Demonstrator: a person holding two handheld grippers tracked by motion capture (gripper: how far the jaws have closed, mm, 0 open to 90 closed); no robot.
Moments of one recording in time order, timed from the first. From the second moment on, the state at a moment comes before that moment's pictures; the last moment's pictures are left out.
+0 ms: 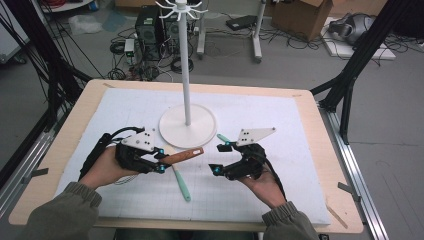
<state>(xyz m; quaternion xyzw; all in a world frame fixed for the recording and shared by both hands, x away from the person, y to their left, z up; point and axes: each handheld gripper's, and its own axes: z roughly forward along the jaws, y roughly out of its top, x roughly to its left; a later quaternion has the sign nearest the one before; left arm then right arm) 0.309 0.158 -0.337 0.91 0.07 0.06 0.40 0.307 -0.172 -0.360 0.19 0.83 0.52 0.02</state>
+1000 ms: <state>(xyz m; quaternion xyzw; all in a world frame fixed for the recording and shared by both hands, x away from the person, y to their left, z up) 0.315 0.130 -0.334 0.90 0.08 0.06 0.43 0.318 -0.137 -0.355 0.17 0.82 0.55 -0.02</state>
